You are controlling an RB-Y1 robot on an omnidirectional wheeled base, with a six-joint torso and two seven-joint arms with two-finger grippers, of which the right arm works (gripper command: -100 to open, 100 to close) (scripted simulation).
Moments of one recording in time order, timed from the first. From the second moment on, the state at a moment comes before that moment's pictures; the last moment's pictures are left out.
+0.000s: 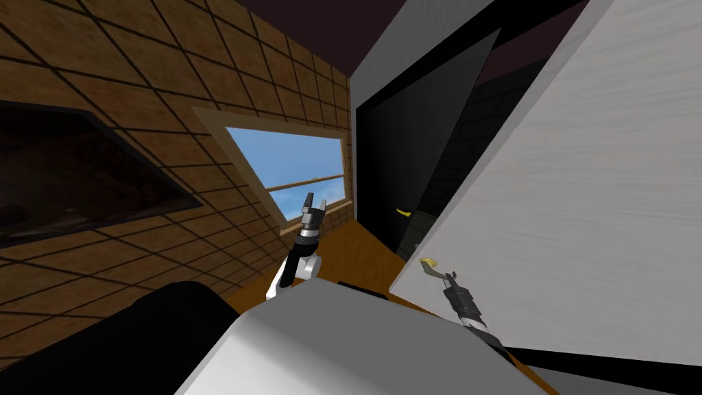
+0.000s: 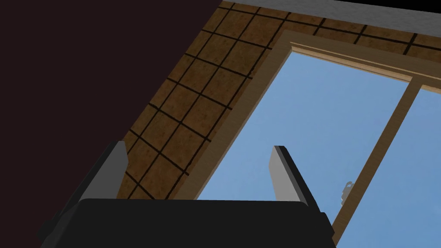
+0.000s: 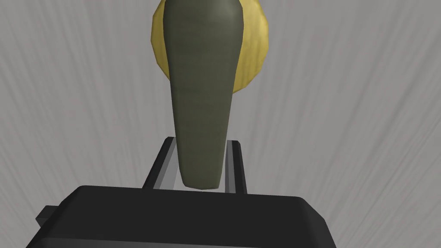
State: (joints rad) arm 0.19 -0.47 0.11 -0.72 -0.29 -1.00 -0.28
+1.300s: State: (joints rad) arm 0.29 -0.52 0.19 -0.67 -0.27 -1.18 -0.35
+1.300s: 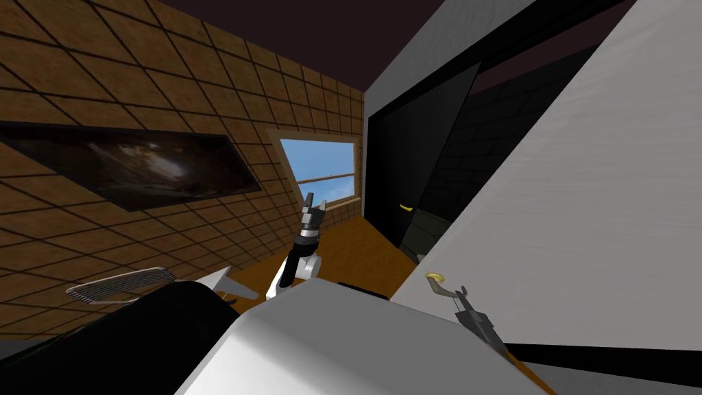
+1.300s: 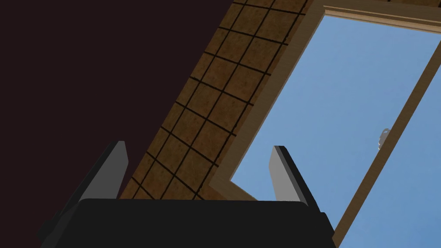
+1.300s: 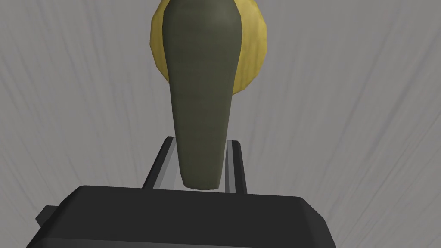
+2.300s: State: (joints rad) arm 0.09 -0.51 0.25 -0.52 -0.25 -1.18 -0.38
